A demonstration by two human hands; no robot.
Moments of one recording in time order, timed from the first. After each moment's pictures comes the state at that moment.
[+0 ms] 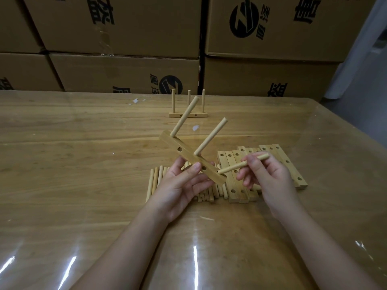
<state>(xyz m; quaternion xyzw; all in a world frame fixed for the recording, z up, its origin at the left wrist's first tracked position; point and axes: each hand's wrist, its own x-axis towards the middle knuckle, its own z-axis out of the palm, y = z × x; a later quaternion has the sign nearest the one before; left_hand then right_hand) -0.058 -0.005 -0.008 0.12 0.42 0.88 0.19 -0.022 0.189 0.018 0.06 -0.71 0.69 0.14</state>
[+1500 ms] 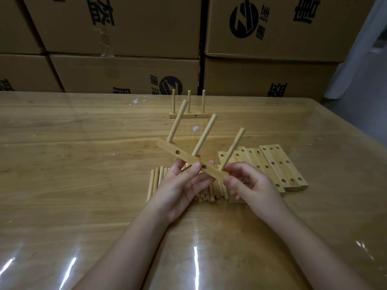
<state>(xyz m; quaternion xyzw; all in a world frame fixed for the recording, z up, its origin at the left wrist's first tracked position) -0.056 -0.005 -0.007 0.11 0.39 0.89 0.19 -0.016 0.177 0.010 0.10 -0.81 0.58 0.08</state>
